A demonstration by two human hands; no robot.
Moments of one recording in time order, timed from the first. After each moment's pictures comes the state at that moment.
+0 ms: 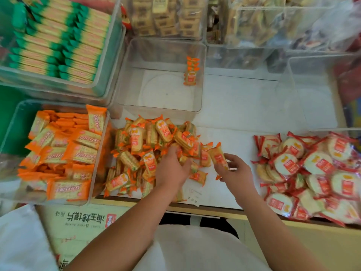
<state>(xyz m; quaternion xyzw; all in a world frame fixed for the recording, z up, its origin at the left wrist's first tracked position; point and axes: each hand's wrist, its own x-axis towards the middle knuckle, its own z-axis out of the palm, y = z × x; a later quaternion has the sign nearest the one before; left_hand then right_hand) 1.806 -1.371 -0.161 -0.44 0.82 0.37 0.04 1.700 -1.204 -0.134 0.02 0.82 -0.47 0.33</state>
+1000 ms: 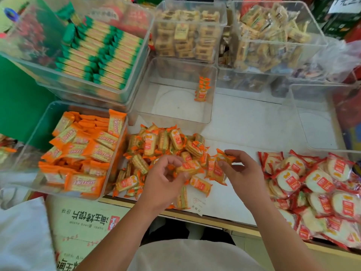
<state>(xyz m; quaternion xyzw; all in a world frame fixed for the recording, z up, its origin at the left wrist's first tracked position) 1.874 -1.377 -0.069 -0.36 0.67 0.63 -0.14 1.705 -1.221 -0.071 -0.12 0.81 -0.51 0.26</state>
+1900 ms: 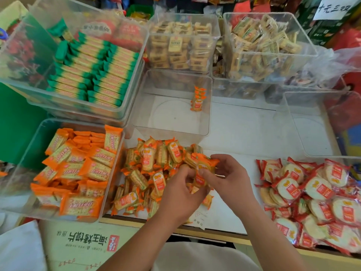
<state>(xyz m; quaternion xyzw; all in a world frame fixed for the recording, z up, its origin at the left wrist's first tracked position) 1.833 -1.373 -0.077 -0.32 0.73 0.60 -0.07 1.716 -1.267 -0.052 -0.13 0.78 -0.54 0.28</state>
